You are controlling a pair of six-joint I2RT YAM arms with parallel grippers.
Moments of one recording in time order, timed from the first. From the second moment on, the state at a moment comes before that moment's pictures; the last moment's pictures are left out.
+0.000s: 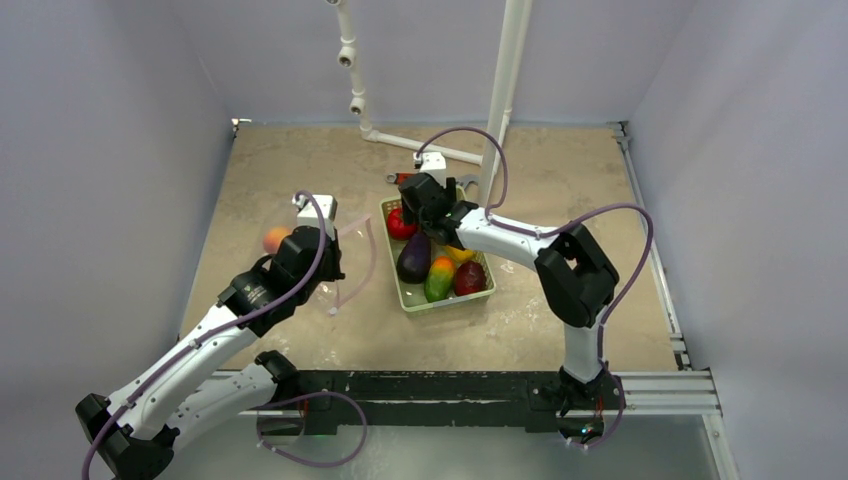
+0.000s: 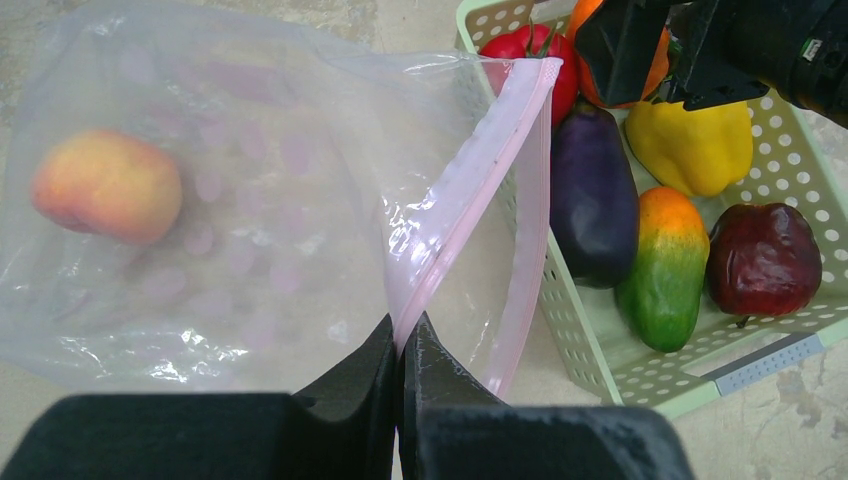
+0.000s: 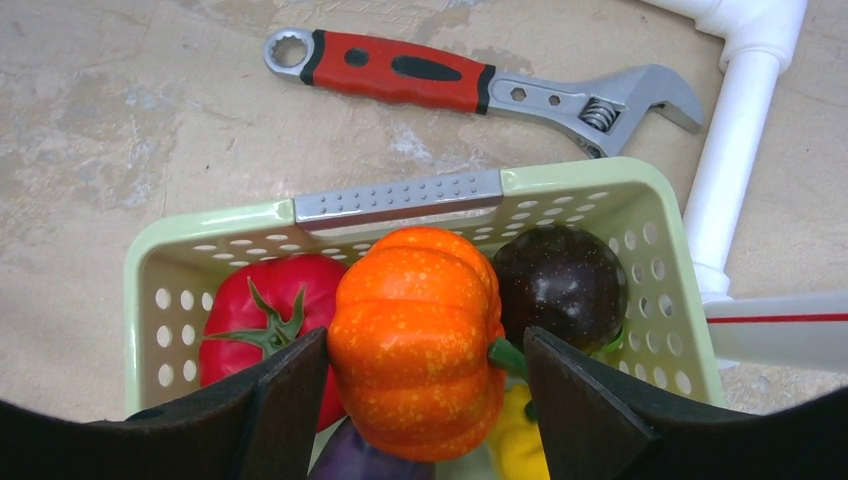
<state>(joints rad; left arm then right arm) -0.69 0.81 0.82 -0.61 -0.43 -0.42 0.80 1.92 1.40 -0.18 0.59 0.45</state>
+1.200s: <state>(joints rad) -0.69 0.82 0.82 -0.61 -0.43 -0.42 0.81 1.67 1.29 -0.18 0.55 0.46</state>
